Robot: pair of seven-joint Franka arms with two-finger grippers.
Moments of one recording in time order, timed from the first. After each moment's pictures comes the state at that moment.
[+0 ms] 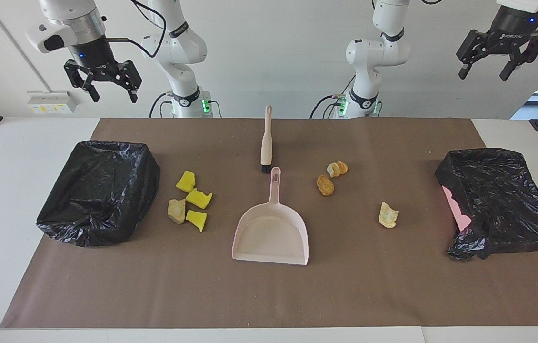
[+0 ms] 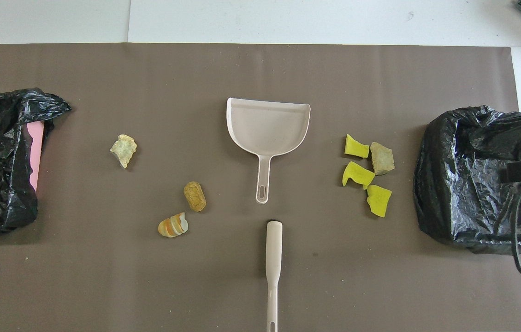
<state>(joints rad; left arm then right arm) -0.03 -0.11 0.03 -1.37 0.02 1.35 0.15 -0.03 -0.14 0.01 -1.59 -0.01 1.48 0.01</state>
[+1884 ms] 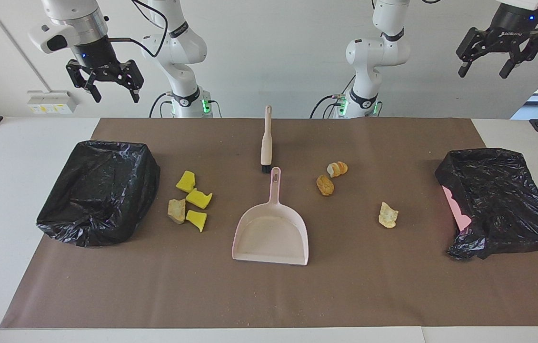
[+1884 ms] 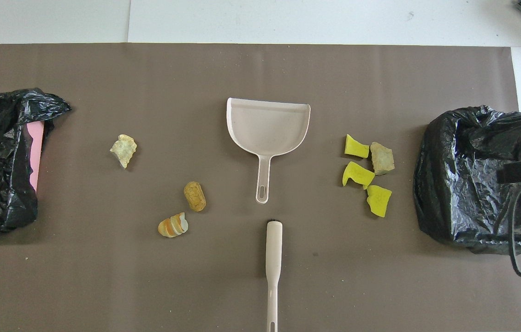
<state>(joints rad) -0.03 -0.12 0.03 -1.37 0.02 1.35 0.15 -0.03 -0.14 0.02 -1.59 -0.01 1.48 0.01</state>
